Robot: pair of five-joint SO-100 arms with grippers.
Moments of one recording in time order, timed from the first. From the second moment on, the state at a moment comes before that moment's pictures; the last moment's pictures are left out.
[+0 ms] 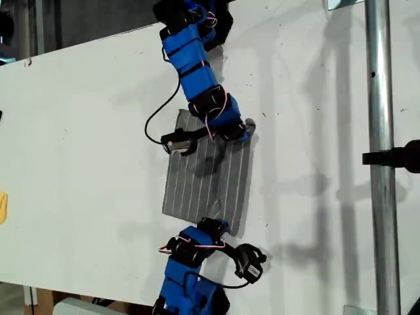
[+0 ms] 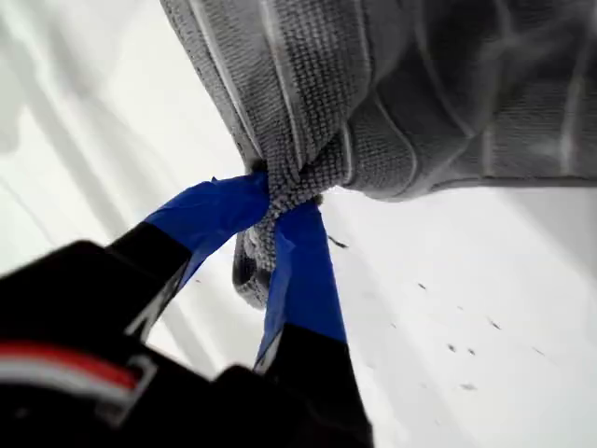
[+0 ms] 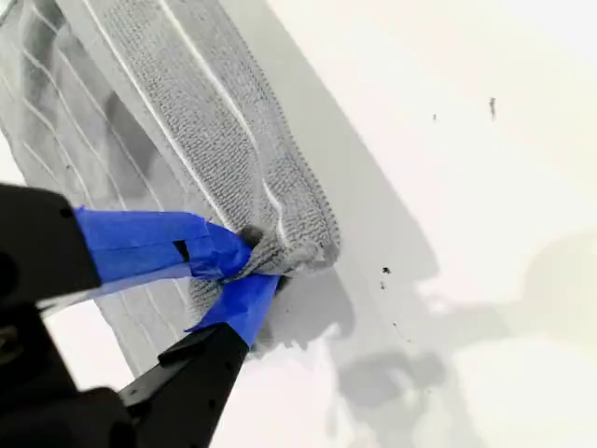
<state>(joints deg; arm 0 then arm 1) 8.5 89.2 85.6 87.6 -90.3 -18.4 78.7 79.2 76.0 81.0</state>
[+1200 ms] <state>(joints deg) -33.2 75.2 73.9 86.2 -54.2 19.3 91.7 98.7 69.9 43.2</state>
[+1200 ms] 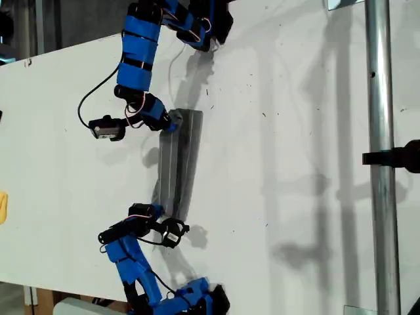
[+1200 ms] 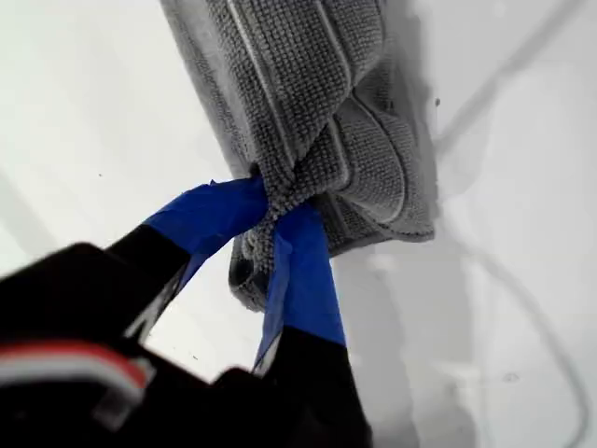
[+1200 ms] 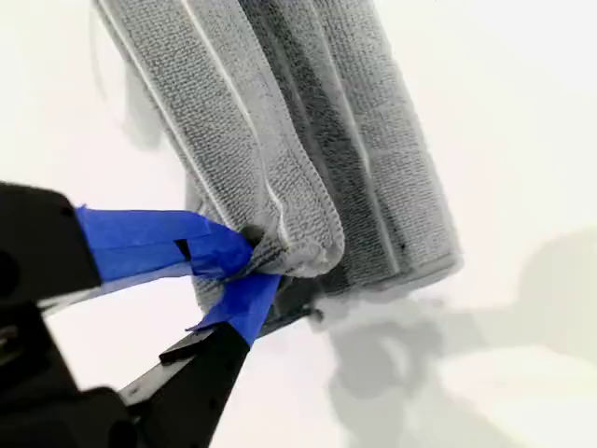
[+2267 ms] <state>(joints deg) -25.6 106.7 92.2 94.4 -62.0 18.2 126.7 119.7 87.8 62.9</state>
